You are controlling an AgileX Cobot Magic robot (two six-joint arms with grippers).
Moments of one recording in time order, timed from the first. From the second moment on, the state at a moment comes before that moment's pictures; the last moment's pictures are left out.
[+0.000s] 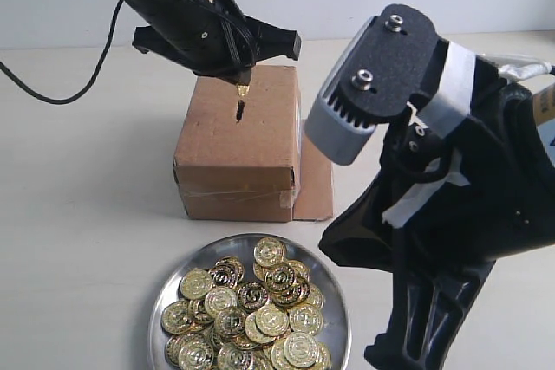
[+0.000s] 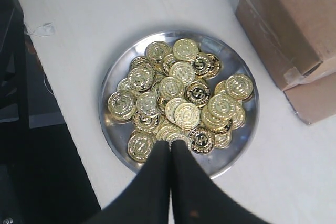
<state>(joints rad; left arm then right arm) -0.68 1.86 -1.47 0.08 0.69 -0.43 0.79 1.10 -0.83 0.24 0.79 -0.30</state>
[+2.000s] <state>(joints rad) -0.69 1.87 -1.56 0.14 0.80 -0.48 0.79 1.10 -0.83 0.24 0.79 -0.30</state>
